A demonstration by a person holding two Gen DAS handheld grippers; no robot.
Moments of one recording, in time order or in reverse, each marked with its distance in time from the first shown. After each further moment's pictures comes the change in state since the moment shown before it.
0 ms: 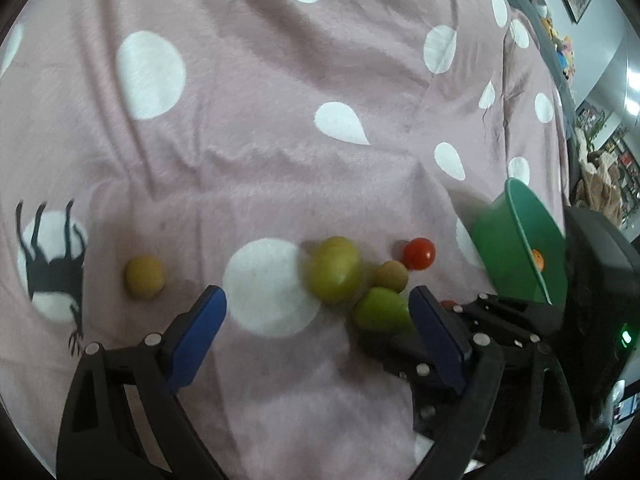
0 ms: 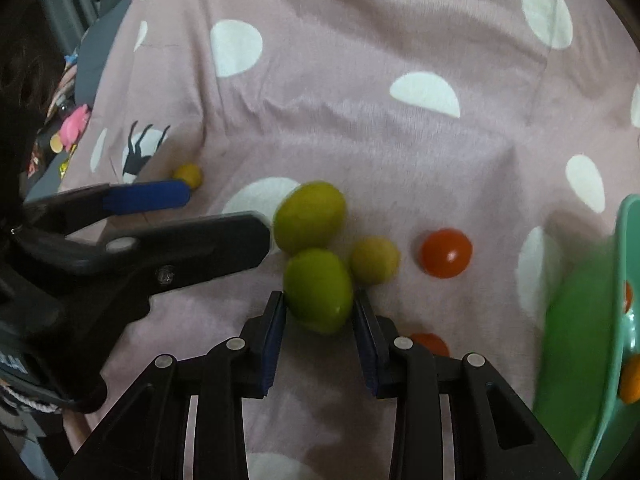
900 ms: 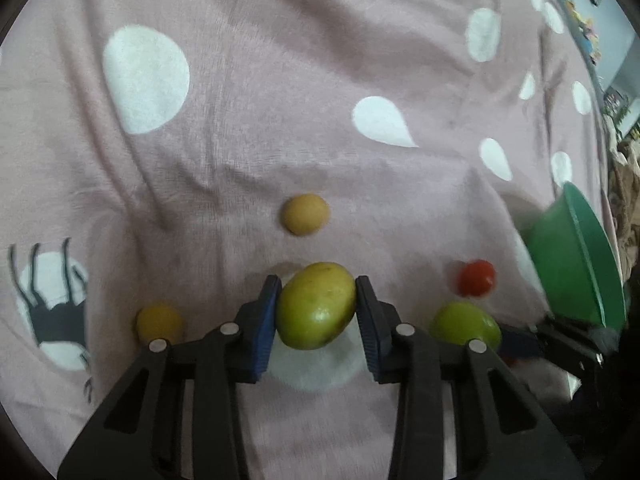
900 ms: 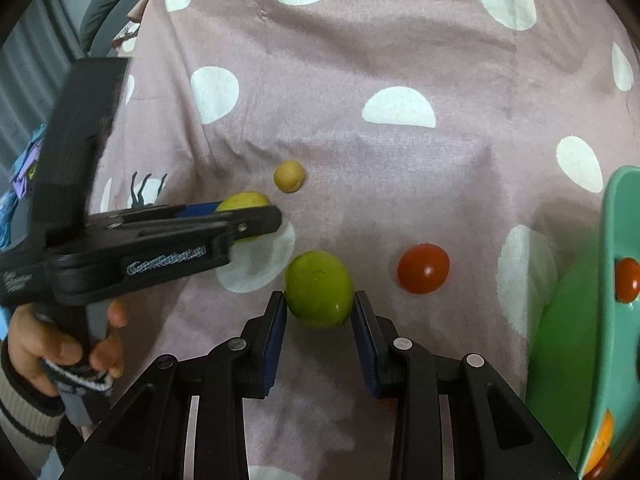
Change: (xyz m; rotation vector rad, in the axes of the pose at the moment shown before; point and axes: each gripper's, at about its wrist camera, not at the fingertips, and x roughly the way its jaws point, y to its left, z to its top) left arm 0.021 0.014 0.018 0.032 0.018 0.115; right arm -0.006 -0.026 -0.005 0.128 -0.089 0.074
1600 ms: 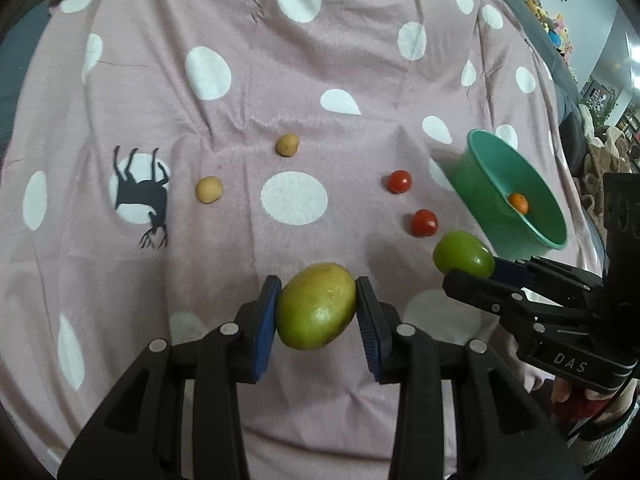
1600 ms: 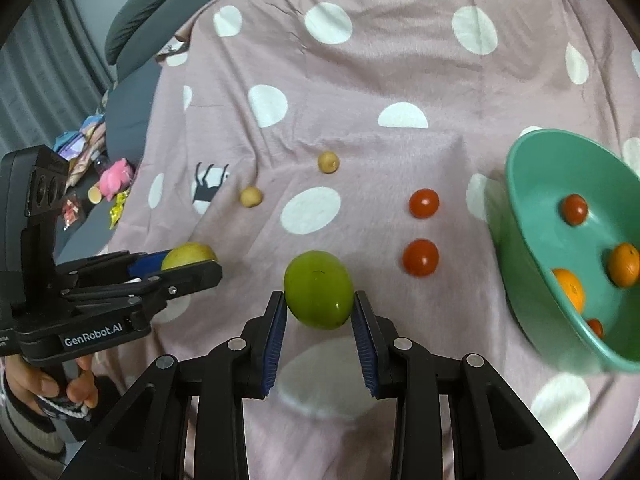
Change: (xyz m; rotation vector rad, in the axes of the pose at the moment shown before) left arm -0.112 -0.029 -0.100 0.011 -0.054 -0.007; right arm -0.085 0.040 -0.054 0.007 -0.079 0.015
